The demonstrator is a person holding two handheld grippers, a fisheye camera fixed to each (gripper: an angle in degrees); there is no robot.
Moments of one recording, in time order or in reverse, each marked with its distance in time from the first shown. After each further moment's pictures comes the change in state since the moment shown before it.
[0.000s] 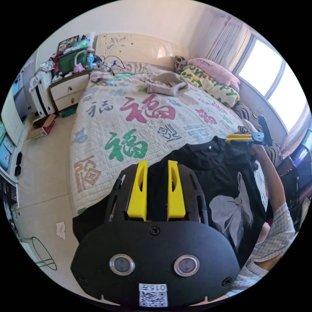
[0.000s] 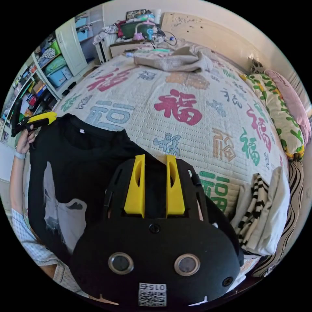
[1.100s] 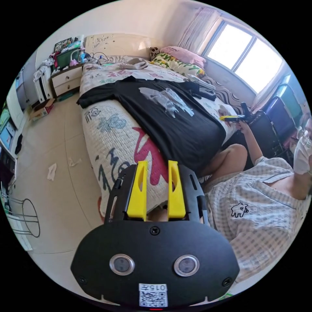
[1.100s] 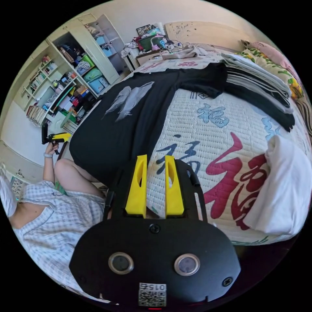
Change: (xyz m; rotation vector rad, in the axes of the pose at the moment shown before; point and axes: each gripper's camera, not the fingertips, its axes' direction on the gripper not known) left arm 0.137 0.444 -0.224 -0.049 0.107 0.088; right arm 0.023 0.443 -0.126 0.096 -0.388 0.035
